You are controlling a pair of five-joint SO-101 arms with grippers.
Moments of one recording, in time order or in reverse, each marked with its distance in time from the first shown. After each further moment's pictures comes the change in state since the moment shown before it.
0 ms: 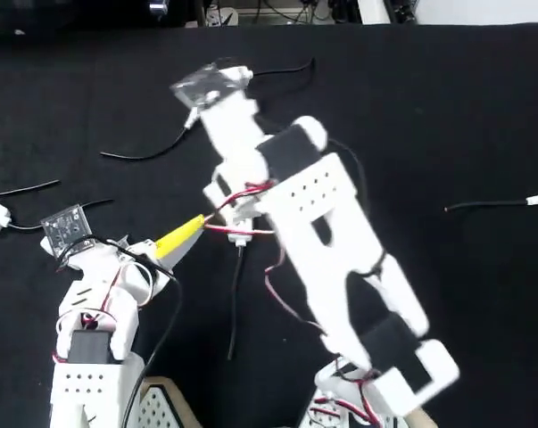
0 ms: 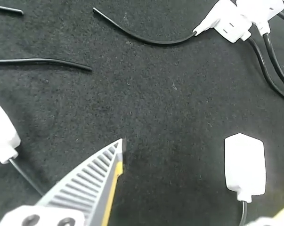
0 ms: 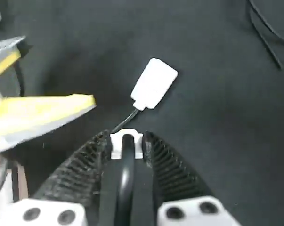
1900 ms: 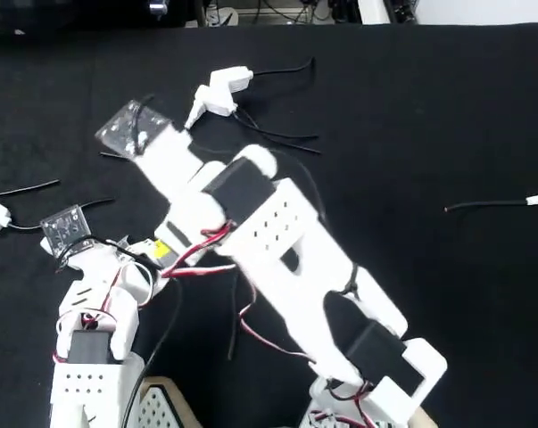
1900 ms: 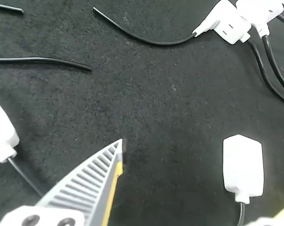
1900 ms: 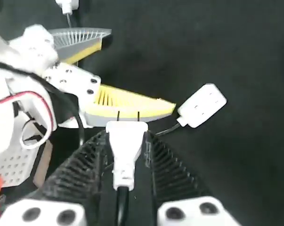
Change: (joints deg) left arm 0.1 0.0 0.0 -0.1 0.0; right arm -15.1 1.6 -8.2 4.1 2.9
